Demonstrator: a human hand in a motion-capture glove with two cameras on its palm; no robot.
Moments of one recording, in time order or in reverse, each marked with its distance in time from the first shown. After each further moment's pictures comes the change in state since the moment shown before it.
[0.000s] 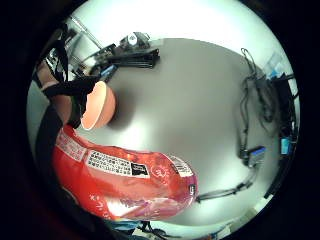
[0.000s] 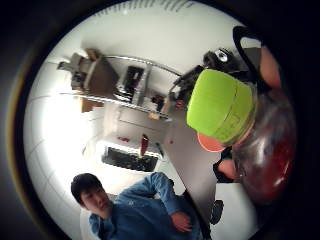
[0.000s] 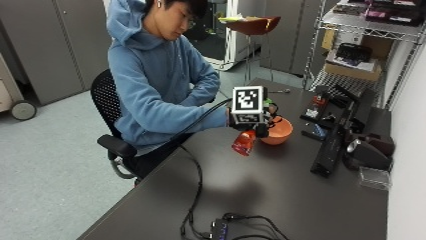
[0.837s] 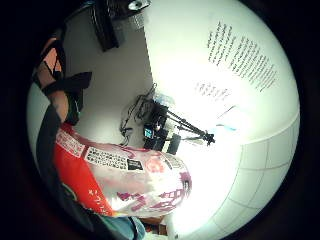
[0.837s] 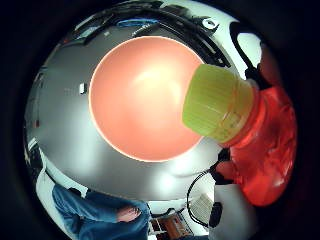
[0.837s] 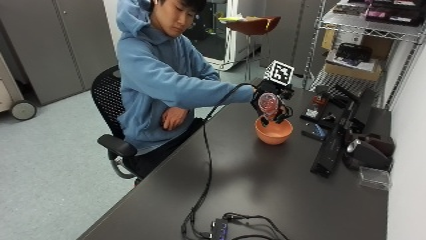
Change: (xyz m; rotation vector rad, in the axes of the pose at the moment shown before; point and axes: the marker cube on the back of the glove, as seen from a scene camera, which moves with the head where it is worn) arm -0.131 -0.048 0.133 -0.527 1.337 -0.093
